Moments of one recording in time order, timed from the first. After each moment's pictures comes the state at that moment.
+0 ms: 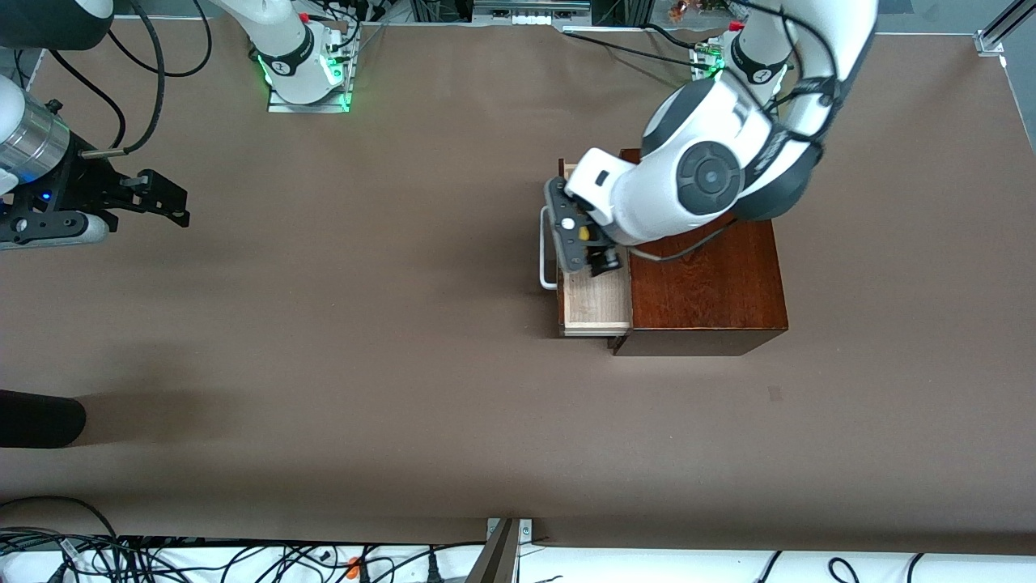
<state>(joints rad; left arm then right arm) -0.30 0.49 -0.34 -1.46 -0.27 1.89 0.85 0.23 0.09 -0.15 -1.54 0.01 1.62 0.00</state>
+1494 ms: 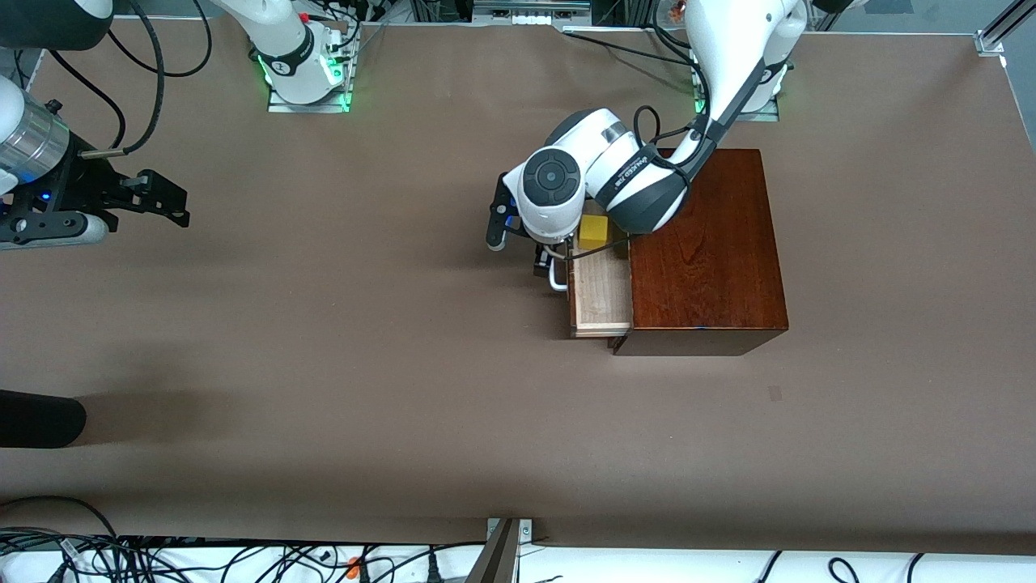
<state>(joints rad) -0.46 0.64 -0.34 -1.45 0.08 1.87 0.96 0.23 0.09 -0.15 -1.54 0.01 1.62 0.00</state>
